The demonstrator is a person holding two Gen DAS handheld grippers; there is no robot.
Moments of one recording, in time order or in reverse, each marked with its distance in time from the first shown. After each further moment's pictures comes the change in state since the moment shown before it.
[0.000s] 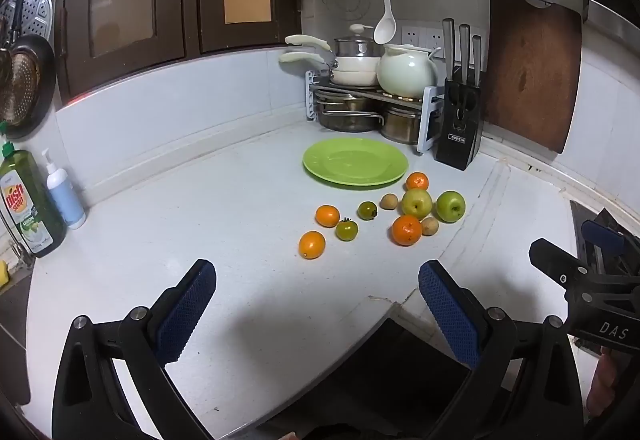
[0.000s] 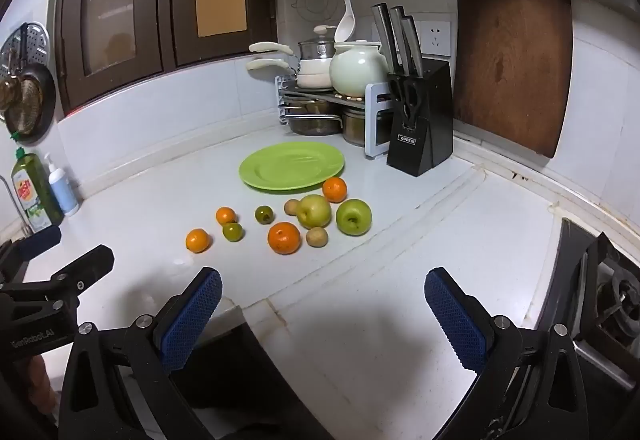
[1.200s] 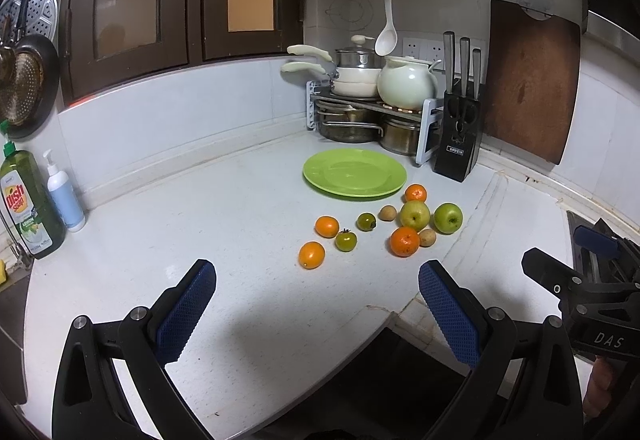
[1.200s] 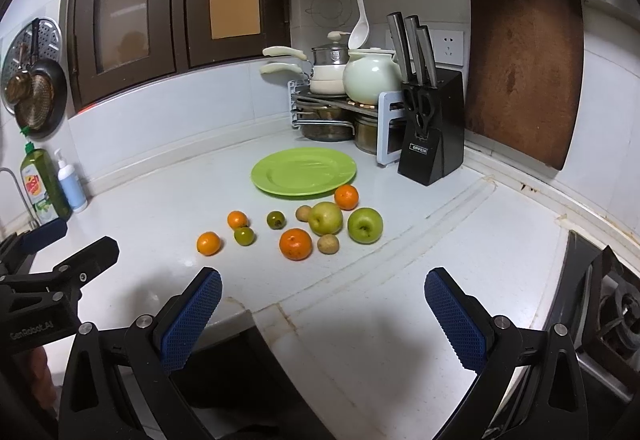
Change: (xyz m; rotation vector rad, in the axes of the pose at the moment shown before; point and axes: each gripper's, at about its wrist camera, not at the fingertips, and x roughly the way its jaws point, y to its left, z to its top) left arm -0.009 0.003 0.005 -0.021 -0.039 -0.011; right arm -0.005 0.008 0.003 -0.042 -0.020 0.025
